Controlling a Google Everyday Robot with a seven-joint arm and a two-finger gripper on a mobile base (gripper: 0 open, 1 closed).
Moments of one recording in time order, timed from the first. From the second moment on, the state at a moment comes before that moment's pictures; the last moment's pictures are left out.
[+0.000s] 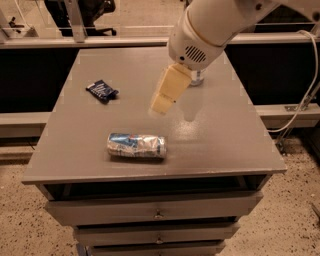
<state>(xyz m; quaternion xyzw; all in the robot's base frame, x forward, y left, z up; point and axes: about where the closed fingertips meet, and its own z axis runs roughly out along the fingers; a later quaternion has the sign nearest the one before) 0.523 -0.020 0.977 -0.61 0.73 0.08 0.29</state>
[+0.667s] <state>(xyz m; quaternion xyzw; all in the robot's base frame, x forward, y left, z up) 0.523 -0.019 0.978 -0.61 0.73 0.08 0.30</state>
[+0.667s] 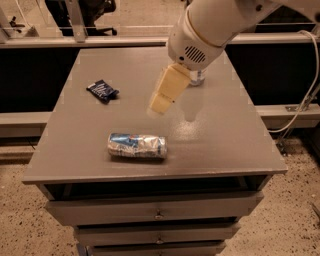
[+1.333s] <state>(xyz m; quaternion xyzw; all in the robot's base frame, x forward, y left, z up) 0.568 0.053 0.905 -0.56 0.74 0.16 0.33</state>
